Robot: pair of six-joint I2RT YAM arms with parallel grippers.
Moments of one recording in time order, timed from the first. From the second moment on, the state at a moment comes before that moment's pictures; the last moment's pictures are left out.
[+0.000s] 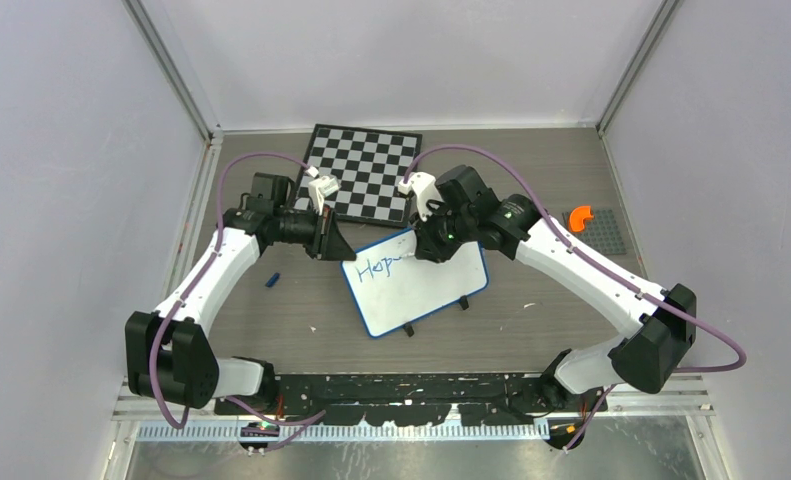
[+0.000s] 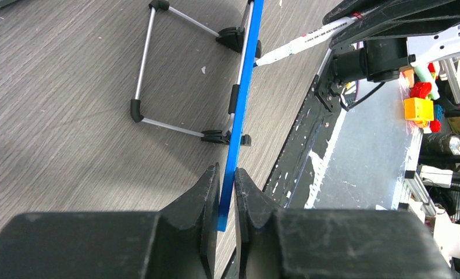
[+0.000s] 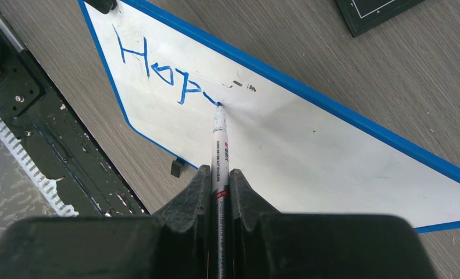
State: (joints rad) left arm -0.22 1.32 1.03 -0.63 0.95 0.08; right arm 0.75 1.41 1.34 -0.74 -0.21 -0.03
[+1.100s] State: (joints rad) left arm -0.22 1.32 1.03 -0.63 0.96 0.10; right arm 0.79 1.43 1.32 -0.73 -0.23 -0.03
